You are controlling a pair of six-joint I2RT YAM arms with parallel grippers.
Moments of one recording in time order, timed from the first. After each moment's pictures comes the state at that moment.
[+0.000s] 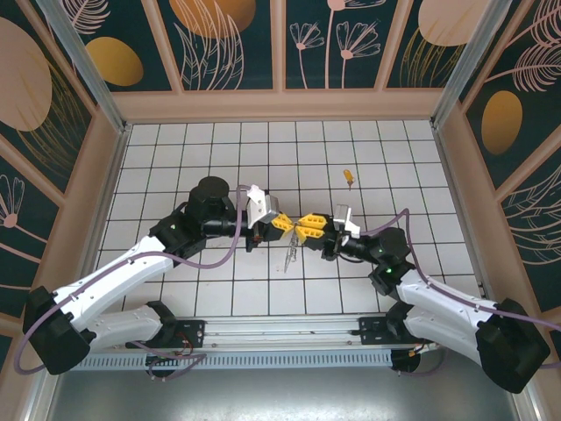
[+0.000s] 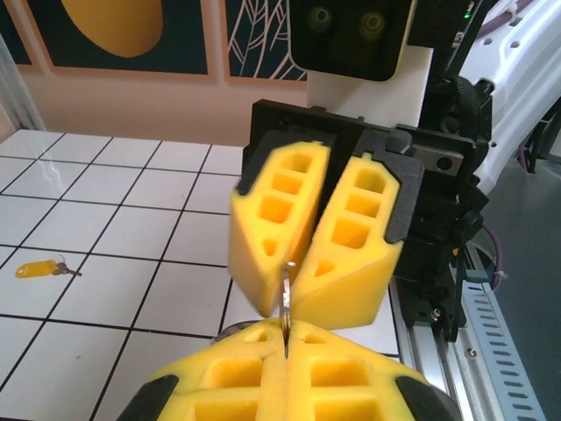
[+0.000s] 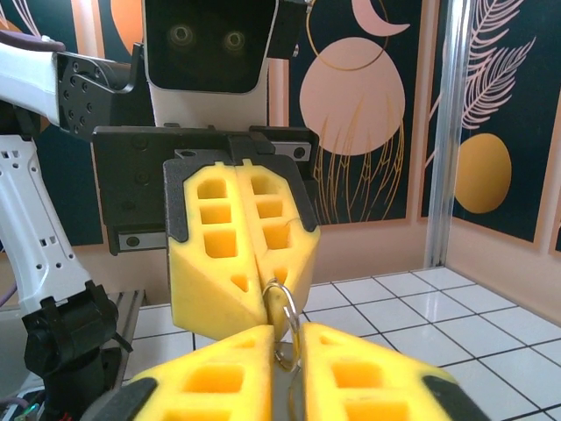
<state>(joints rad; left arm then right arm) -0.79 1.12 0.91 -0.12 0.68 0.17 0.72 0.91 0.28 0.92 -0.60 0.14</state>
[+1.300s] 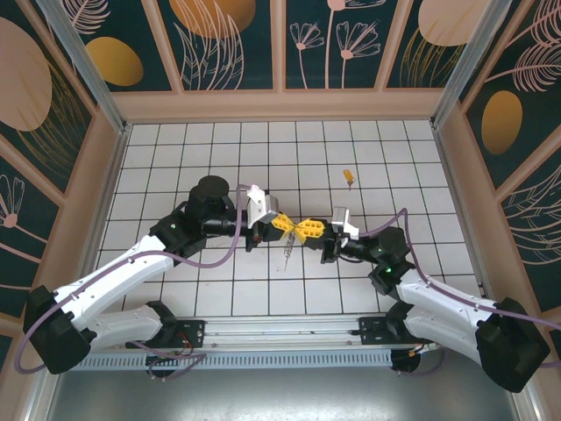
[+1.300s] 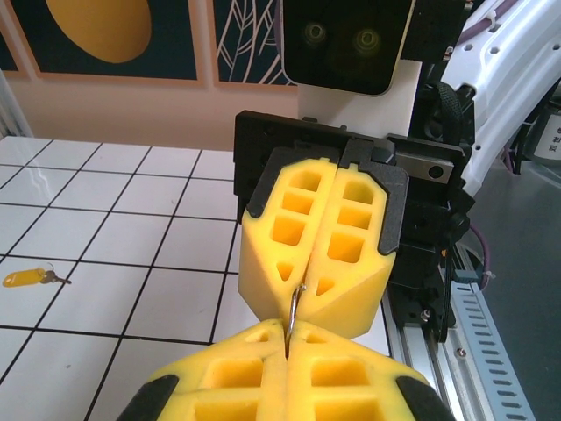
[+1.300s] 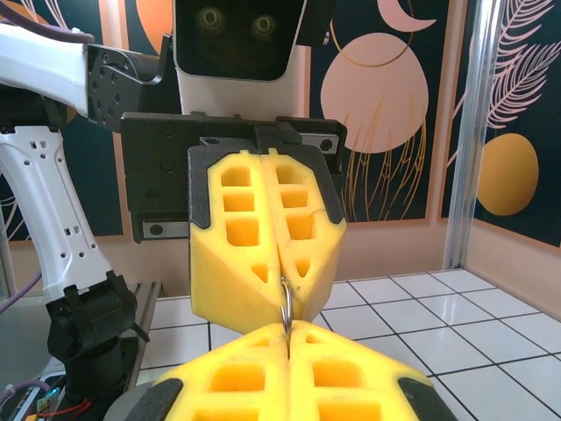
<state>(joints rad) -0.79 1.12 0.91 -0.12 0.72 0.16 0.72 0.92 0.29 0.93 -0.65 0.14</state>
